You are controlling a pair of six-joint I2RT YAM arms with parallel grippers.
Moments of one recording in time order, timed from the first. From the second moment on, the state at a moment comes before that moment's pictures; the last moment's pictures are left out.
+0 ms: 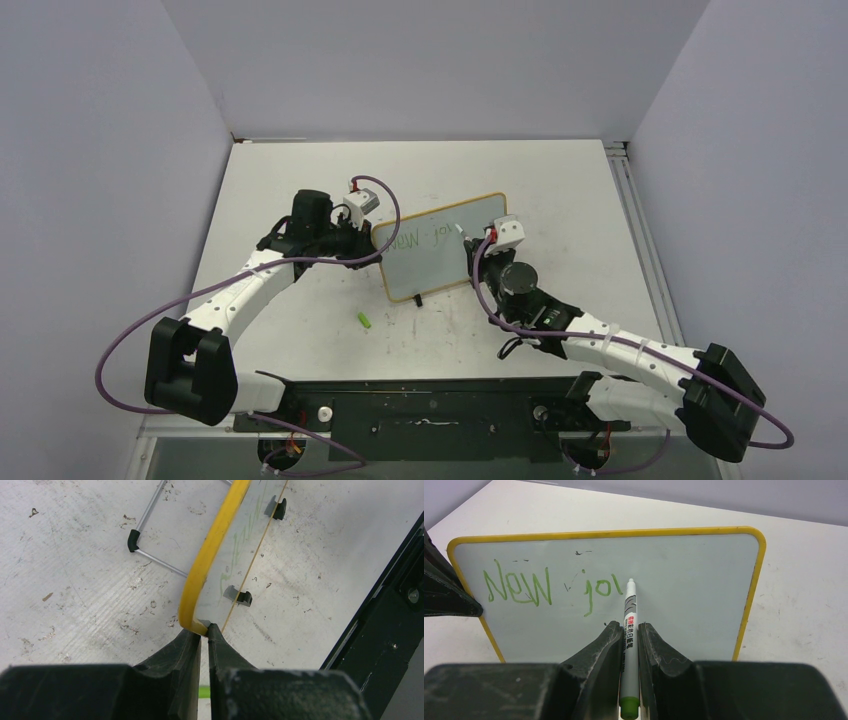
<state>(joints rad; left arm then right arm) -0.33 1.34 0.93 -0.33 0.57 0.06 0.89 1.06 0.54 0.41 0.52 0.12</state>
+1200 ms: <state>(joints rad) -0.33 1.34 0.93 -0.34 0.57 0.06 0.96 1.11 0.53 0.42 0.54 0.17</state>
